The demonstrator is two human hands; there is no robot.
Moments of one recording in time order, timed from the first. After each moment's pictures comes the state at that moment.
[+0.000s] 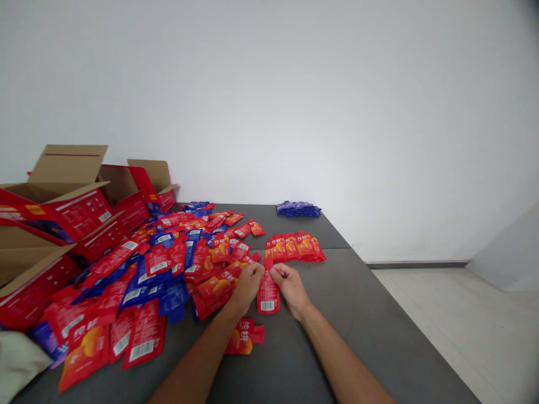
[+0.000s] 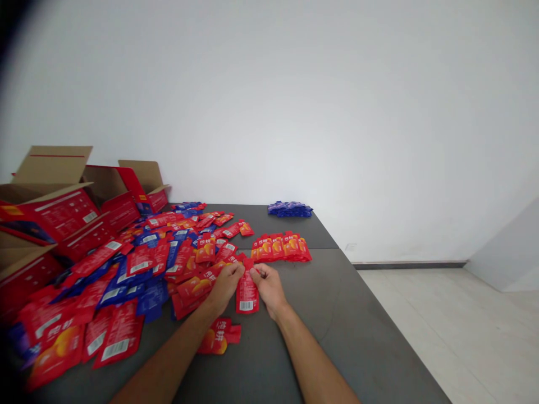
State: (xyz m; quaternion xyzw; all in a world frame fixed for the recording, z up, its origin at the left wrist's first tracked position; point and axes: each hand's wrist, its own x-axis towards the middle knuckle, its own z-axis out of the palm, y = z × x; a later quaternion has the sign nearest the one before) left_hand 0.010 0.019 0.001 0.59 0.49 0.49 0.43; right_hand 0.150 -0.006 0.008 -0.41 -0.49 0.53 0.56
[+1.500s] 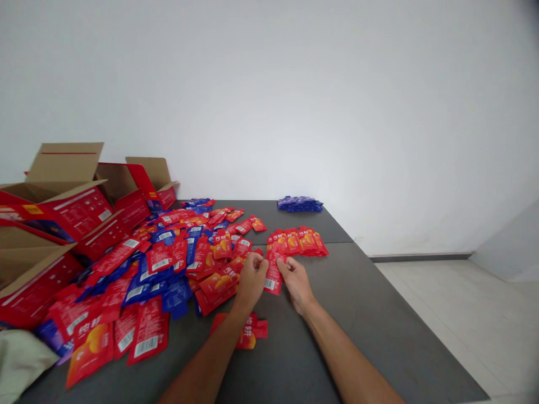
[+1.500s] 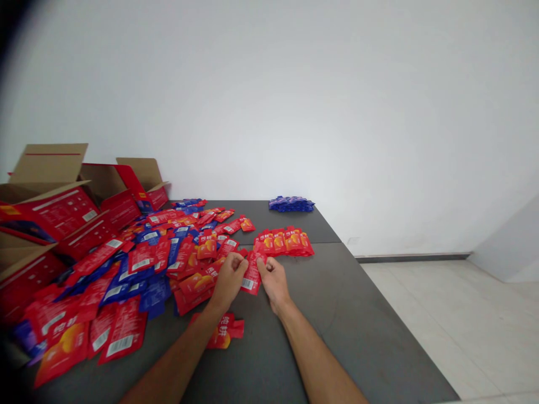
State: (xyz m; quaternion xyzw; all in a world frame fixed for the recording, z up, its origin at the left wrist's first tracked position) left_hand 0.017 0.012 0.014 0.56 0.51 0.54 0.37; right_hand 0.147 -0.008 0.015 -0.46 -0.44 0.49 0.60
